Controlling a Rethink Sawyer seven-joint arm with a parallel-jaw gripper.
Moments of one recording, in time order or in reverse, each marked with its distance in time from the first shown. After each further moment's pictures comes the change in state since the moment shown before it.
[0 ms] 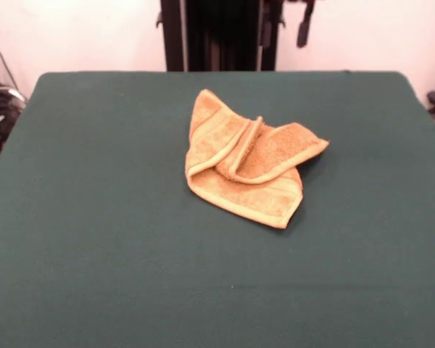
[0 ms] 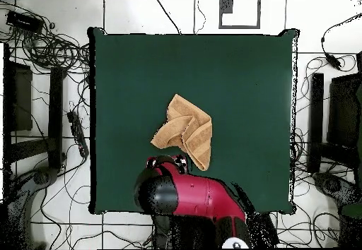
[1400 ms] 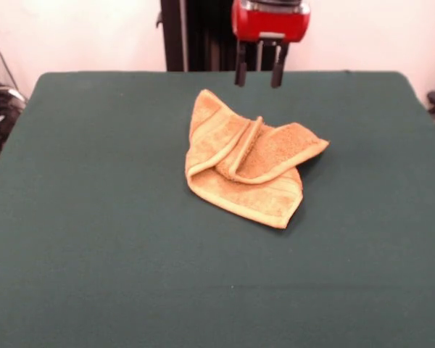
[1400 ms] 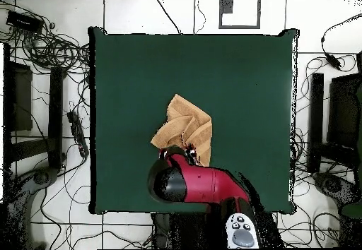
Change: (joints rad) arm -0.024 0.141 -0.025 -0.071 -0.085 -0.181 0.000
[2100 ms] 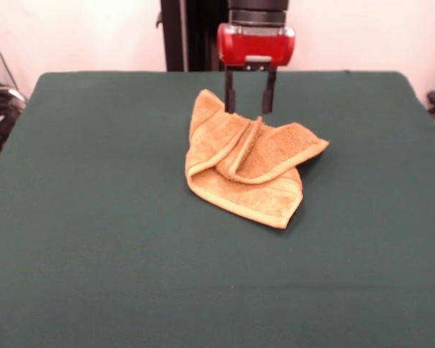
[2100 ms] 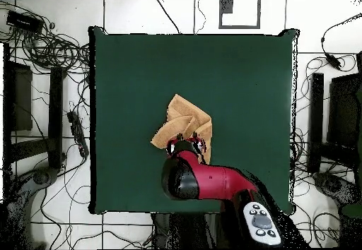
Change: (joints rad) arm -0.135 0.058 0.106 0.014 -0.084 -0.200 0.000
